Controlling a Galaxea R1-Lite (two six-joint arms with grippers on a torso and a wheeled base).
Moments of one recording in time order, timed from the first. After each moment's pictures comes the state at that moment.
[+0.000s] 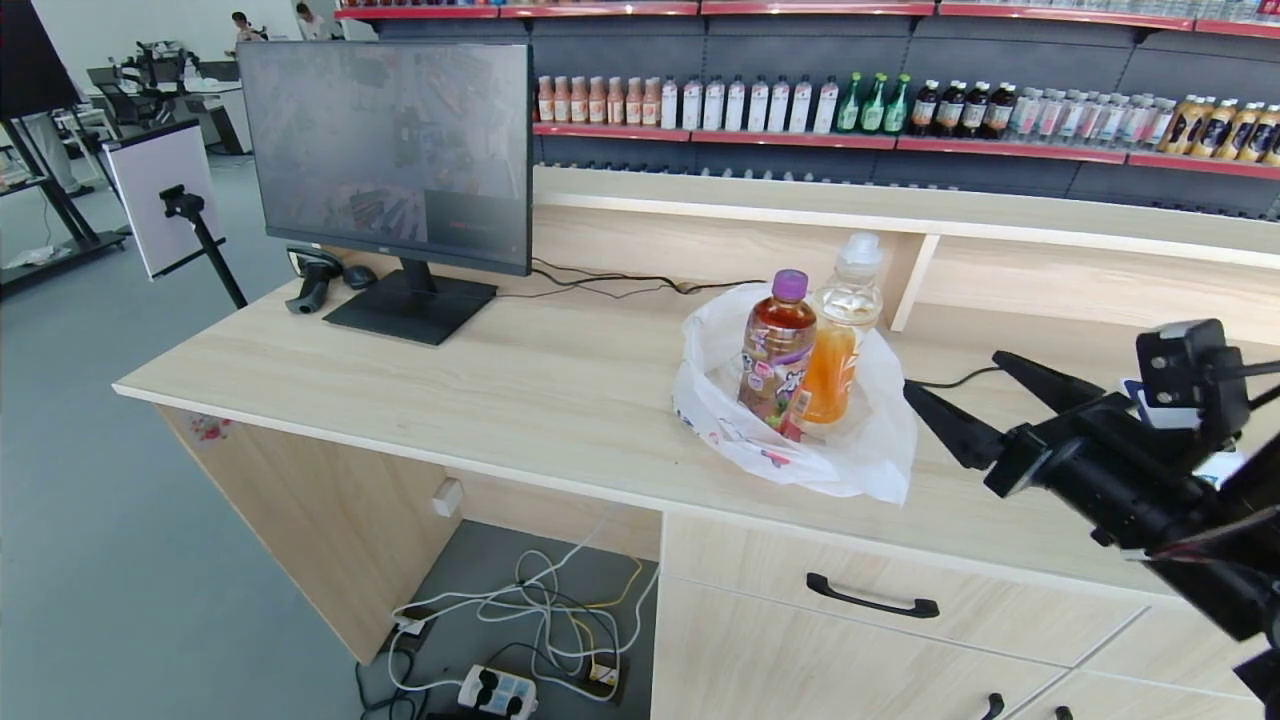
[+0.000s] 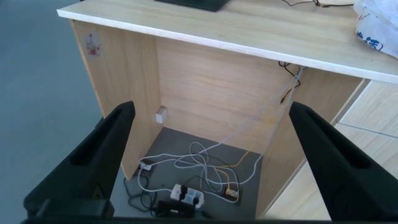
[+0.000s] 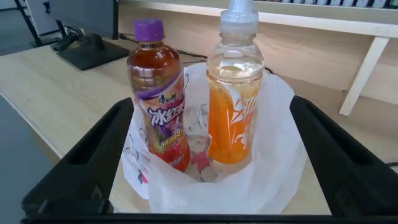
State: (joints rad) left arm 0.00 0.00 0.00 -0.01 0.04 0.01; right arm 0.23 1.66 -0.27 -1.57 0.18 -0.01
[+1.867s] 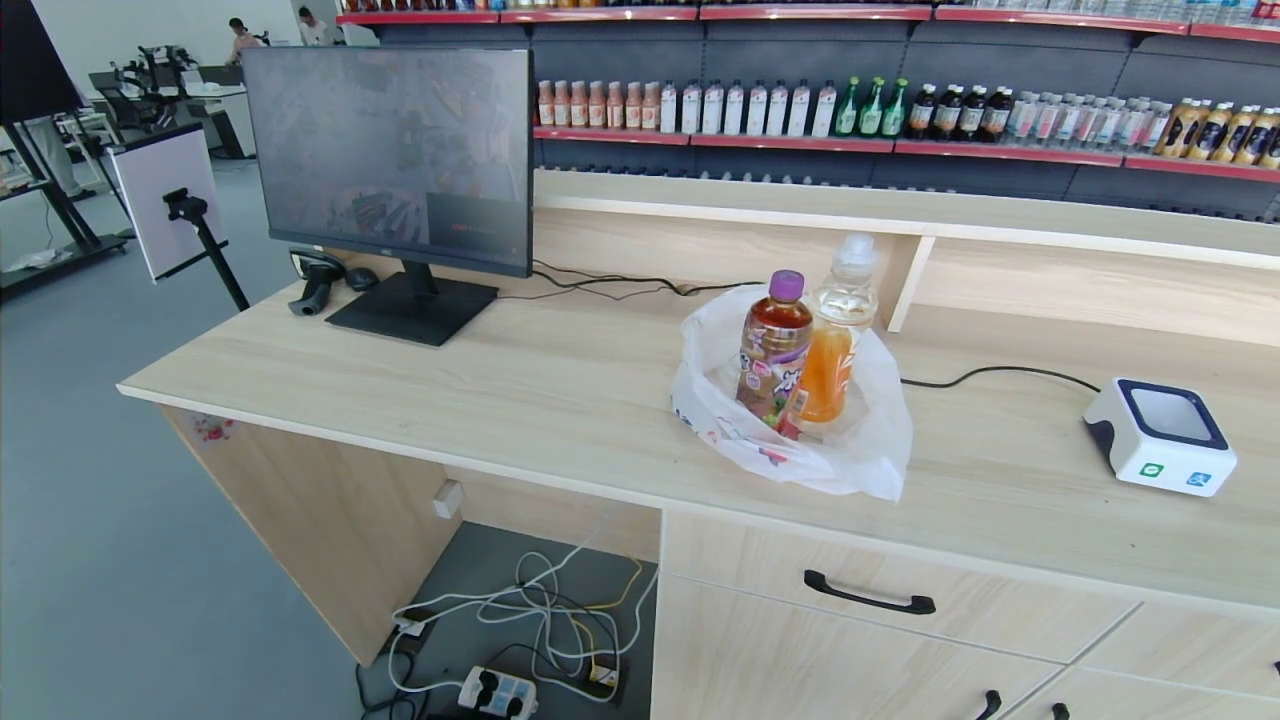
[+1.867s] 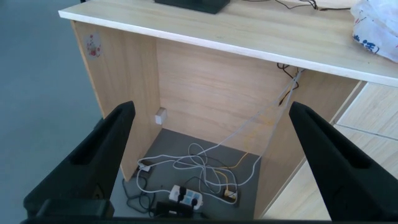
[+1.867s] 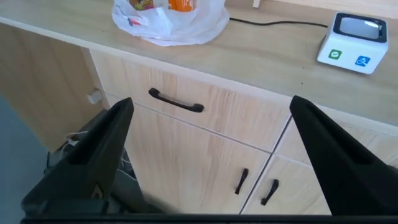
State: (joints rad) left arm 0.00 0.00 0.00 -0.02 0.04 0.01; right arm 0.00 0.00 0.00 -0.04 0.16 -0.07
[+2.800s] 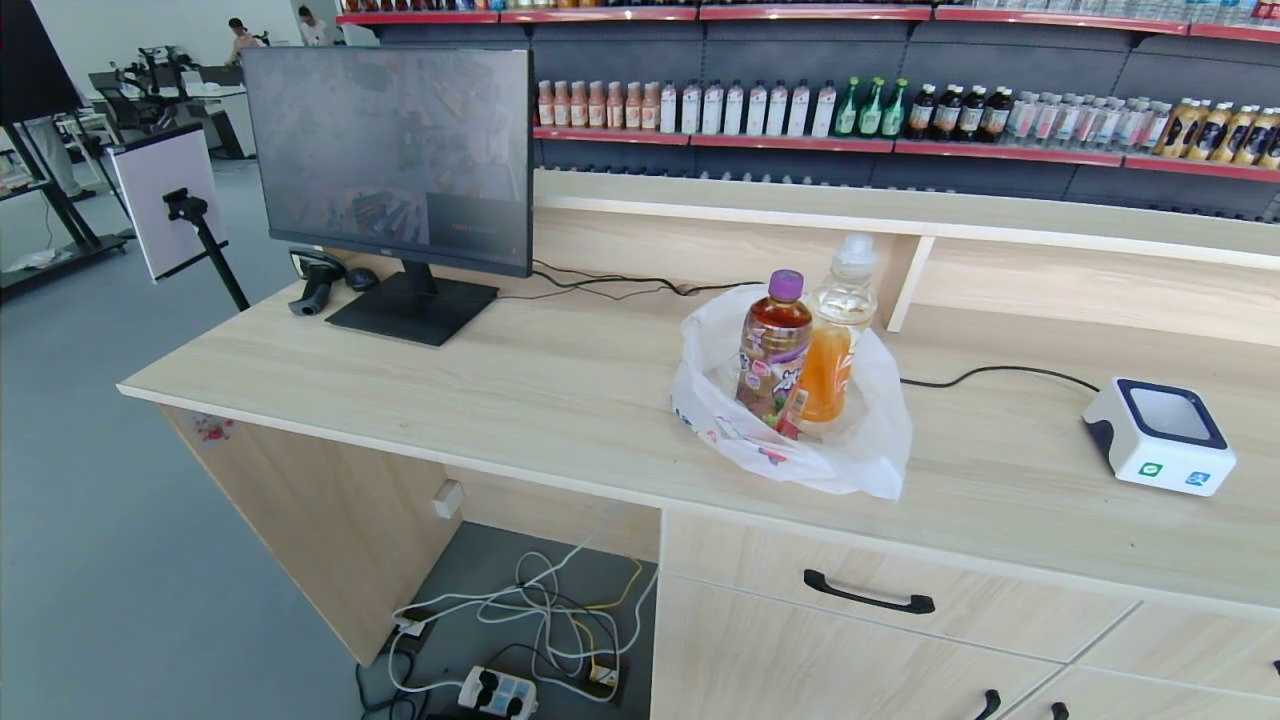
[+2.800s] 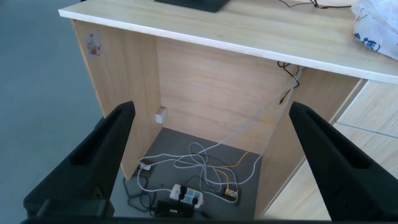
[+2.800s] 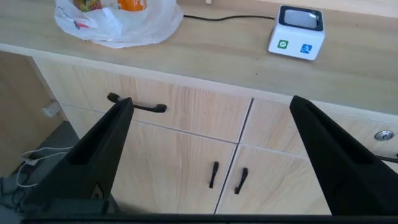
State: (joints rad) left arm 0.00 0.00 0.00 -0.01 0.04 0.01; right arm 0.00 0.00 0.00 -0.04 -0.03 -0.09
